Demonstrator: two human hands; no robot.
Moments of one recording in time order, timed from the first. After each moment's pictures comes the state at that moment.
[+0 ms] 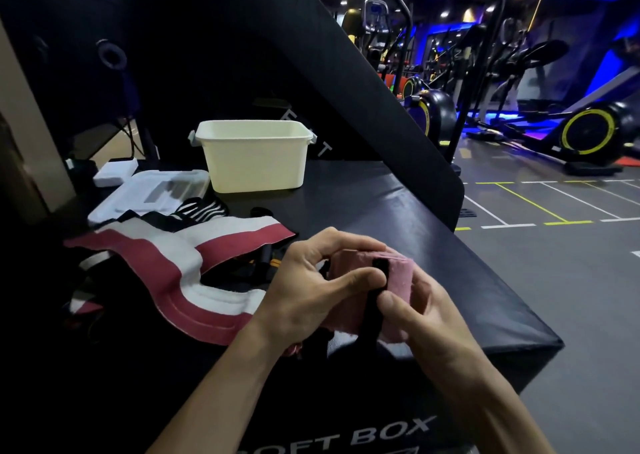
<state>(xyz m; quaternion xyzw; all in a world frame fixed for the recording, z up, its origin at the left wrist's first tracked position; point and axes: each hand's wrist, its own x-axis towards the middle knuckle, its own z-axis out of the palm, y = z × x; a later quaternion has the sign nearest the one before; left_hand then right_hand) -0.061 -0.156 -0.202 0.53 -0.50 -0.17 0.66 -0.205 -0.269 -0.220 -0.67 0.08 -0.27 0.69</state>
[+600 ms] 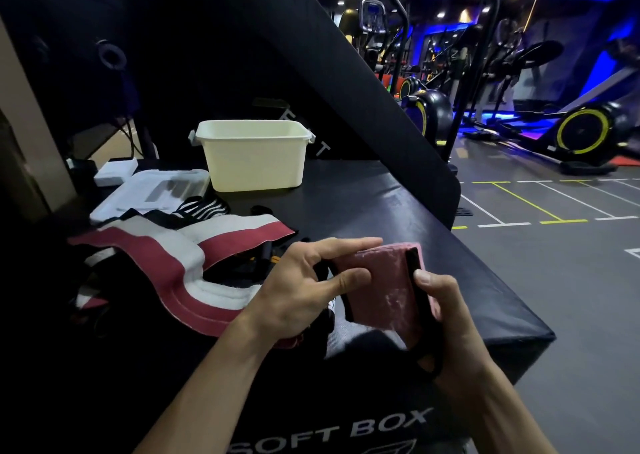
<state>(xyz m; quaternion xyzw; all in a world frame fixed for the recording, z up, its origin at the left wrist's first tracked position) -0.054 -0.145 -0.201 0.56 -0.53 -0.19 0.60 -0.216 -0.254 -0.208 -0.50 0.07 -0.16 0.85</state>
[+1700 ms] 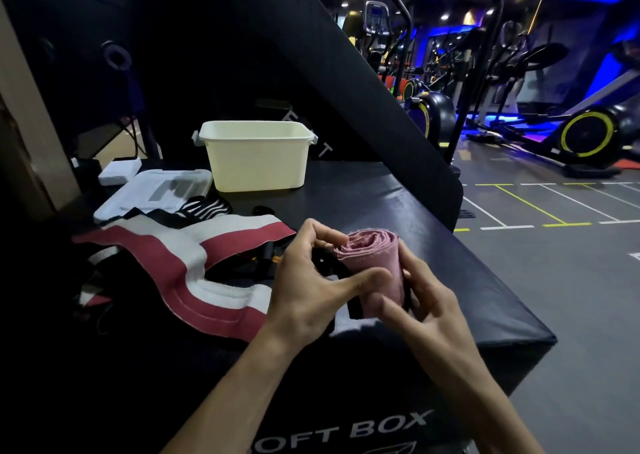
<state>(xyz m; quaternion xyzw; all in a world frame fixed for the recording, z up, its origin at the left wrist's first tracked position) -0.077 -0.155 -0.207 0.61 -0.39 -0.07 0.68 -0.212 -0.269 -0.230 -0.77 0.11 -0.34 0.53</state>
